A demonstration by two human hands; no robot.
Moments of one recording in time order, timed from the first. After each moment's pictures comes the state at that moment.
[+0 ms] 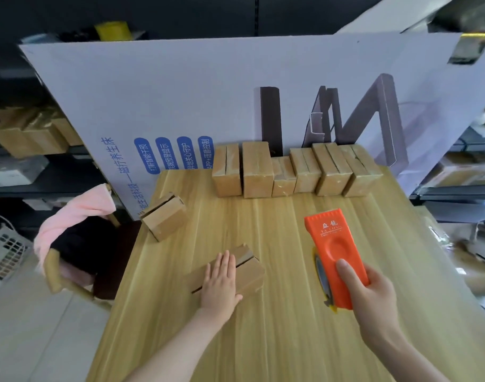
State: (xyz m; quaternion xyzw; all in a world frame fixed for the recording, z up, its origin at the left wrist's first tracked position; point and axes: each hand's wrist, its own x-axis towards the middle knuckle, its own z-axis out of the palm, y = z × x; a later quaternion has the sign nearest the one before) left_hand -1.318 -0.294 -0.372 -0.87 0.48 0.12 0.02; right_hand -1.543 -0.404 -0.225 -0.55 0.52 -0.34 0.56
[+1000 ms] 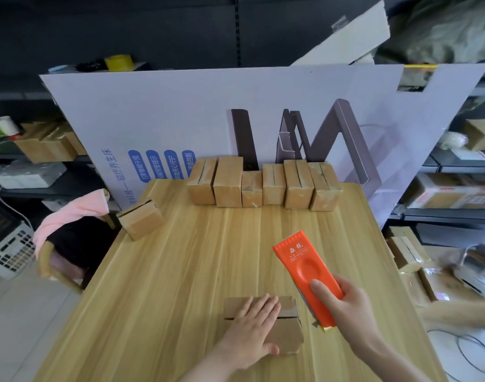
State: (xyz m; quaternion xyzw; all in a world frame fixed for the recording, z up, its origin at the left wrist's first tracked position) left_hand -1.526 -0.357 -0.385 -0.73 0.66 0.12 0.09; right_hand -1.687 -0.485 -0.210 -0.64 0.43 -0.24 0.59
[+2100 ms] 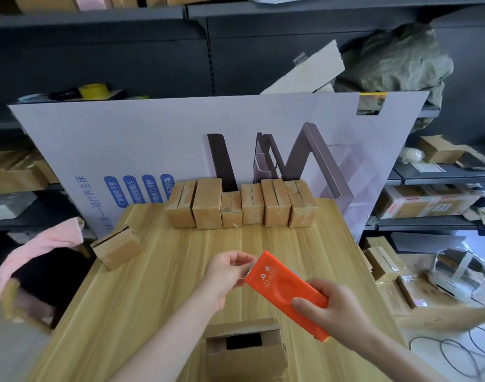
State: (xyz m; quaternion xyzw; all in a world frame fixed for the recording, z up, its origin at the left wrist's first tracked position) left_hand -1.498 -0.433 -0.175 -0.72 0.17 0.42 -0.53; right_hand -1.699 -0.515 -0.173 -0.77 0.38 -0.14 0.49
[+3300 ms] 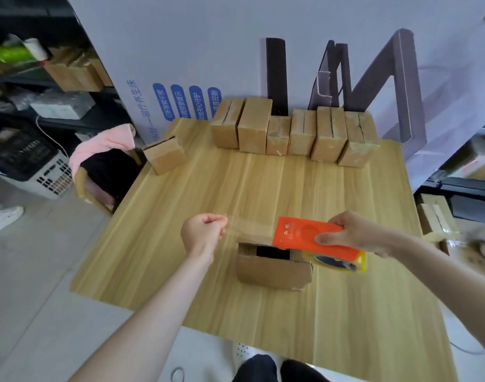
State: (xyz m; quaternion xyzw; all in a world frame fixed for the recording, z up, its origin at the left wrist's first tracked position) left_hand -1.483 -0.325 -0.263 -0.80 -0.08 0.18 -0.57; right_hand -1.658 -0.552 -0.211 -0.80 0.32 0.19 0.46
